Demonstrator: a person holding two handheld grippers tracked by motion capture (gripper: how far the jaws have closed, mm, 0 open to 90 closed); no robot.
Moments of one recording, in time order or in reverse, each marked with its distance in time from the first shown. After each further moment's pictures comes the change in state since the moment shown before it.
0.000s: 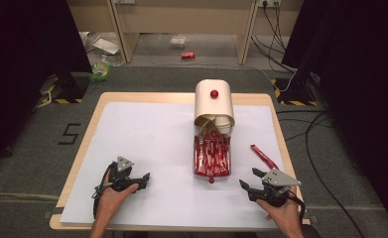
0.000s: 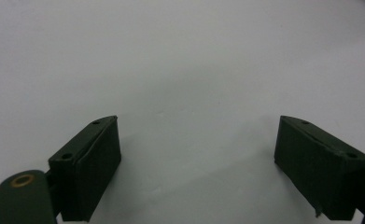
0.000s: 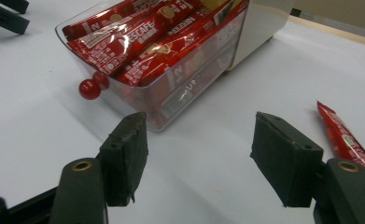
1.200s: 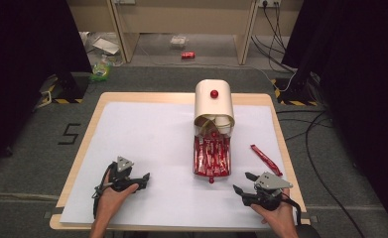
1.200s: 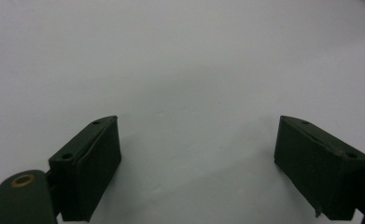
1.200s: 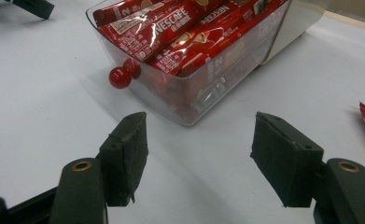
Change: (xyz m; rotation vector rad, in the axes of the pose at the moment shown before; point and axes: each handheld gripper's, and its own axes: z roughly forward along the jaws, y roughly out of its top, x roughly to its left) left arm 0.000 0.000 0.000 -0.001 0.001 0.000; right arm 0.015 -0.001 0.008 0.029 0.051 -0.038
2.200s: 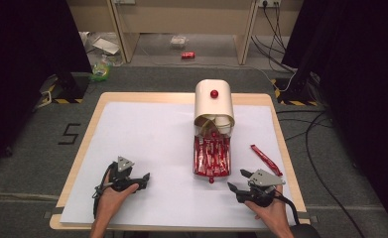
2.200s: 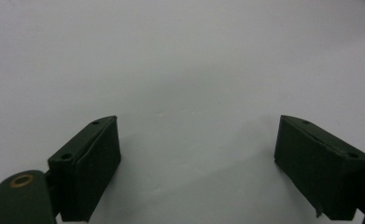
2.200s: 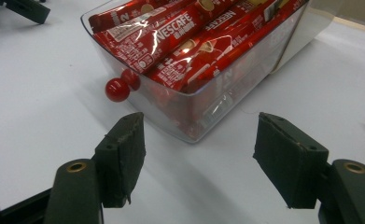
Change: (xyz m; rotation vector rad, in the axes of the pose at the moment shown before) left arm 0.000 0.000 0.000 0.004 0.003 0.007; right arm 0.002 0.004 0.018 -0.012 -0.002 -0.003
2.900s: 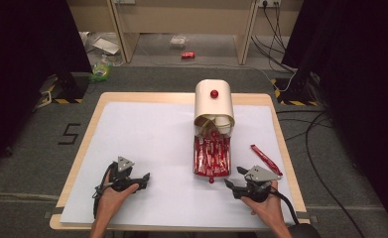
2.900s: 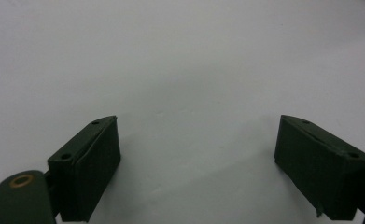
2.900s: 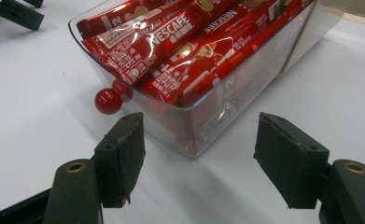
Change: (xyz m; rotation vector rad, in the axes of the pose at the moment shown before) left arm 0.000 0.000 0.000 0.002 0.000 0.001; right arm -0.003 0.002 0.016 -0.005 0.019 0.033
